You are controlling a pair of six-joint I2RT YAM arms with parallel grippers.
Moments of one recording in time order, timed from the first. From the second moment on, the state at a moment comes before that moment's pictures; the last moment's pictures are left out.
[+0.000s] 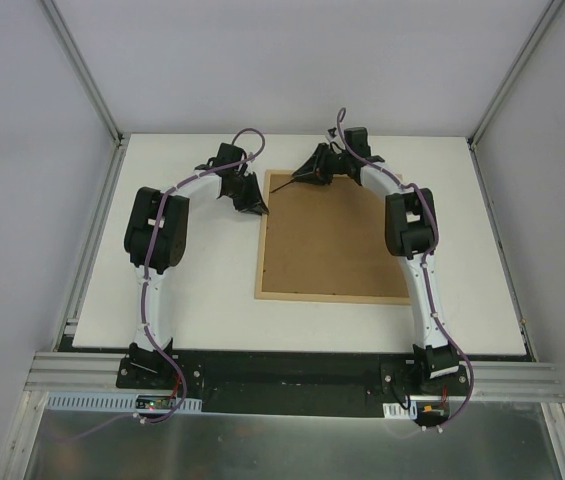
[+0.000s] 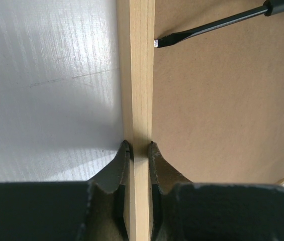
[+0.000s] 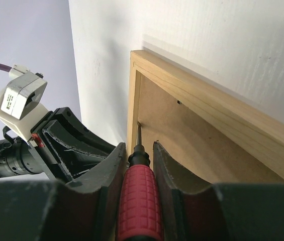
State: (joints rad) left arm -0.30 2.19 1.58 -0.42 0.44 -0.50; right arm 0.28 2.62 2.16 -0.19 -0.85 0.80
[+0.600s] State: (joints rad) left arm -0.30 2.18 1.58 -0.47 0.45 -0.50; right arm 0.30 2.64 2.16 -0.15 -0.86 0.81
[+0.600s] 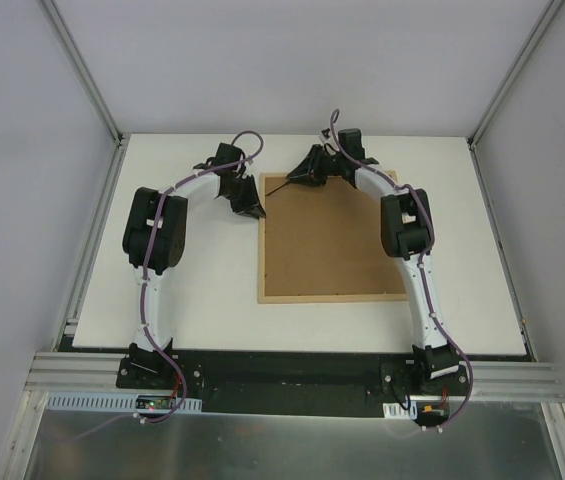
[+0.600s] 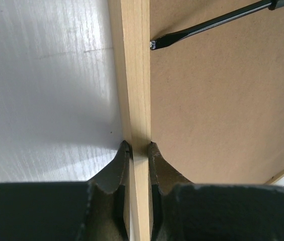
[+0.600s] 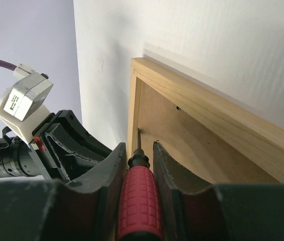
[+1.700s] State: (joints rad) left arm -0.29 2.14 1.58 -0.66 0.36 -0.49; right arm 0.56 2.47 2.27 -0.58 -0.37 0.46
